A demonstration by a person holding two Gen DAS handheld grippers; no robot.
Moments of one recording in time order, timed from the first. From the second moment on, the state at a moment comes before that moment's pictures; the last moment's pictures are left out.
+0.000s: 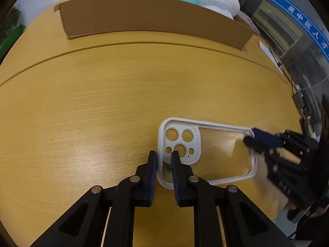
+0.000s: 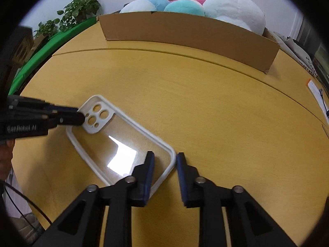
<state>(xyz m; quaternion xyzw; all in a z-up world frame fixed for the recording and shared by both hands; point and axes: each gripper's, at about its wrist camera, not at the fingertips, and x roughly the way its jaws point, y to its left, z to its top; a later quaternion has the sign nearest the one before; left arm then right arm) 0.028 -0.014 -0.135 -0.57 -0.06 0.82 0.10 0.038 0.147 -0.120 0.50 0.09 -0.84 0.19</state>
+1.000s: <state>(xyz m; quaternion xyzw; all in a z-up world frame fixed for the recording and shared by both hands) -0.321 -0.050 0.028 -0.40 -0.04 0.91 0.11 -0.344 0.128 0.034 0.33 0.09 -0.93 0.14</state>
